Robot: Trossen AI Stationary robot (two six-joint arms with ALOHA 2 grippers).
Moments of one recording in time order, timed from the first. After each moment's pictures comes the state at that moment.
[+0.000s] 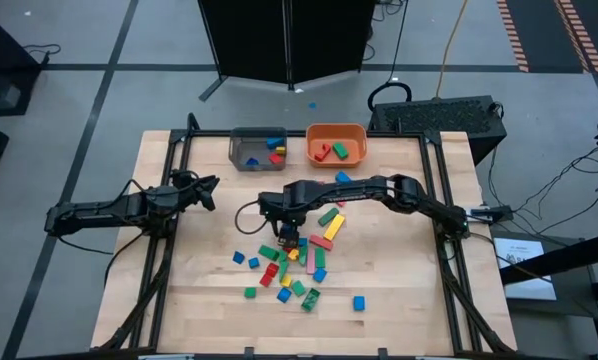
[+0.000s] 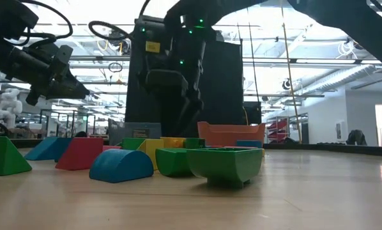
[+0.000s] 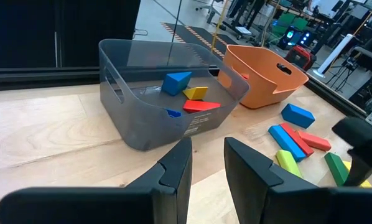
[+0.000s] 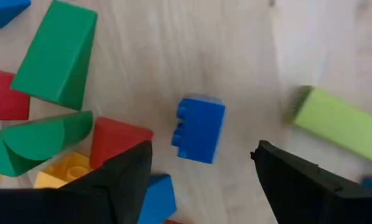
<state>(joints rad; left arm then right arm) 0.09 0.13 0.10 -0.34 -0.64 -0.61 -0.03 2.36 2.03 -1.02 -0.05 0.21</state>
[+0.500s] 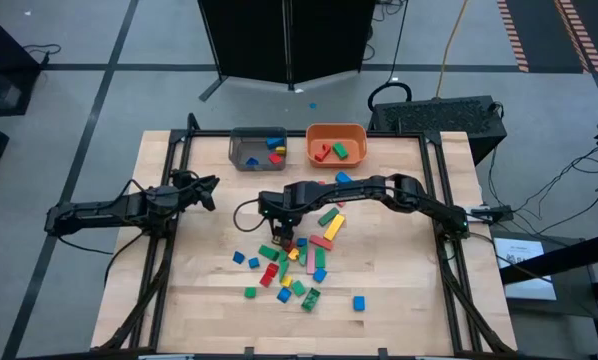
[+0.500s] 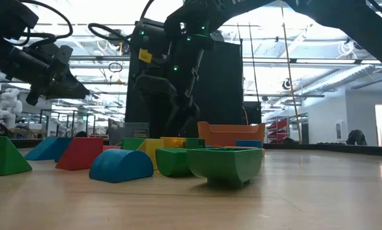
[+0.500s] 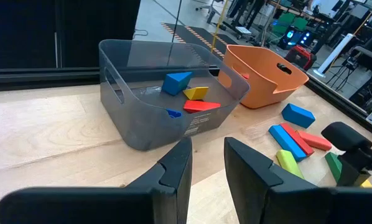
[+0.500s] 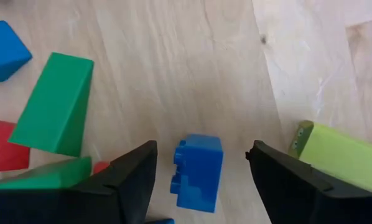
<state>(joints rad) 0.09 0.13 0.10 -0.34 -0.64 -0.61 -0.04 2.36 1.98 -0.87 -0.05 0.28</state>
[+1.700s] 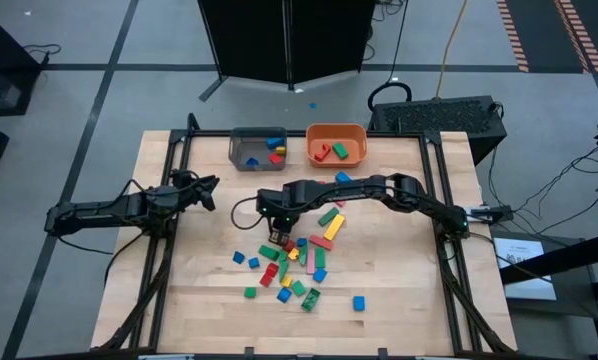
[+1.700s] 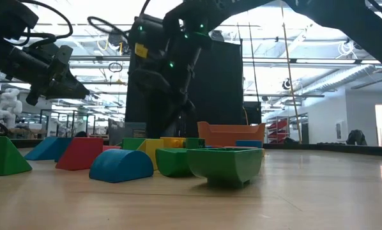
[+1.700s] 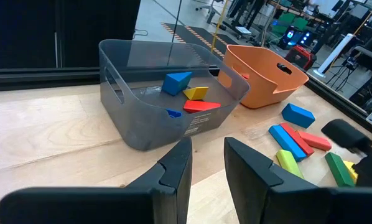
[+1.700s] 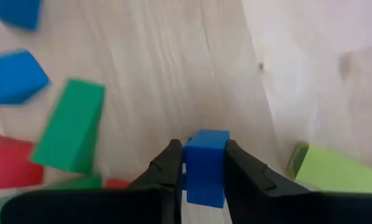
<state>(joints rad) 0.09 0.13 0.10 -0.34 -0.64 -0.61 -0.05 2.36 2.02 -0.84 -0.05 0.28</state>
